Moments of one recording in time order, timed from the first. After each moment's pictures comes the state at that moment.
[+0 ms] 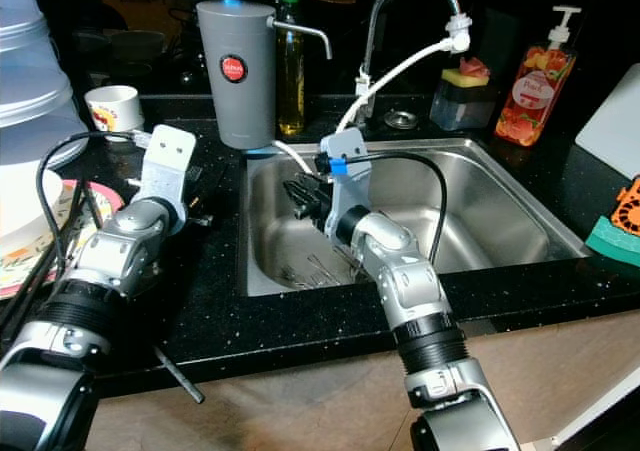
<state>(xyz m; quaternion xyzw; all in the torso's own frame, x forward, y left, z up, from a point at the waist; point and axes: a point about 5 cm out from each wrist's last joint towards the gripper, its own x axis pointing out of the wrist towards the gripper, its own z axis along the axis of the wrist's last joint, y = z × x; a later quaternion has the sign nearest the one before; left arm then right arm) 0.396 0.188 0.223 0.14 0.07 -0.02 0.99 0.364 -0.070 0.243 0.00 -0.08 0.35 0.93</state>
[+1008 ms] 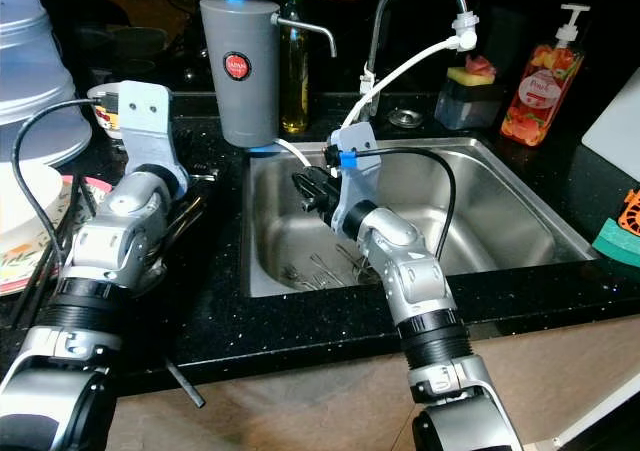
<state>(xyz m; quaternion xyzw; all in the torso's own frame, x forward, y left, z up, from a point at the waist) 0.386 0.176 0.278 0.05 -0.11 0.00 0.99 0.367 -0.077 0.249 0.01 -0.09 0.34 0.94</state>
